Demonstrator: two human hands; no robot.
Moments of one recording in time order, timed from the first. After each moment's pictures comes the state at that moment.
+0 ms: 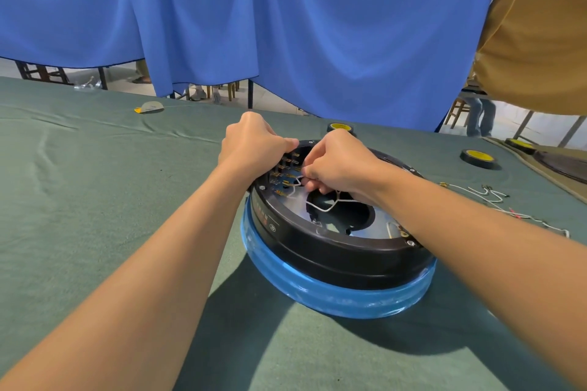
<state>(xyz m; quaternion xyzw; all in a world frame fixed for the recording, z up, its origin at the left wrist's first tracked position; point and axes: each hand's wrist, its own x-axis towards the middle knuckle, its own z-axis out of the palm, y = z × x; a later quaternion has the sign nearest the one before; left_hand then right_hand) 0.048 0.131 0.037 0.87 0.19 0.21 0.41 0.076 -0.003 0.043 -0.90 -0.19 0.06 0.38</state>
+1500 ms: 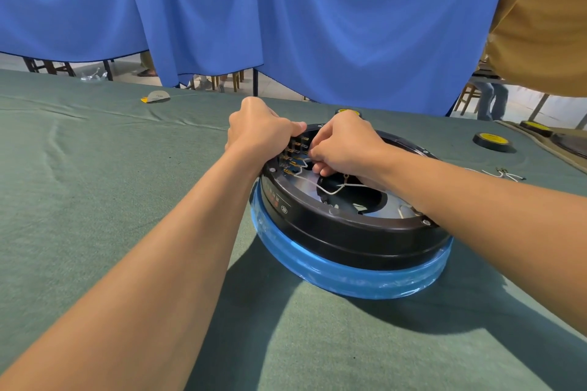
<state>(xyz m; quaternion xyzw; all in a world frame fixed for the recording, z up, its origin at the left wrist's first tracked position) 0.052 0.128 0.035 0.83 0.23 0.22 0.45 0.078 0.001 0.038 -0.91 -0.19 0.01 0.37</state>
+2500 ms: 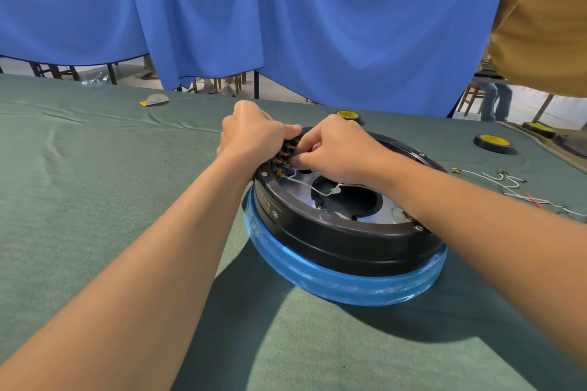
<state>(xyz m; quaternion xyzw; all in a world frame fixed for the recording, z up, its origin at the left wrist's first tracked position) 0.048 0.127 0.036 0.83 0.25 0.22 0.45 0.067 -0.006 0.045 -0.90 -0.33 0.00 0.27</state>
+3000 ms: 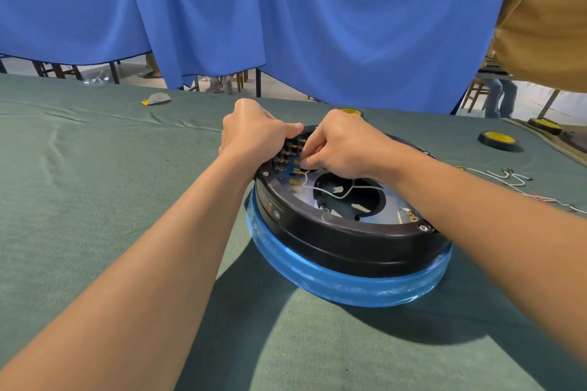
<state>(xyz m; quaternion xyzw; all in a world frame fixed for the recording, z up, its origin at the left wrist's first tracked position) 0.049 0.128 0.038 0.83 0.24 0.21 0.45 0.080 -0.008 0.049 -0.91 -0.34 0.00 0.23</state>
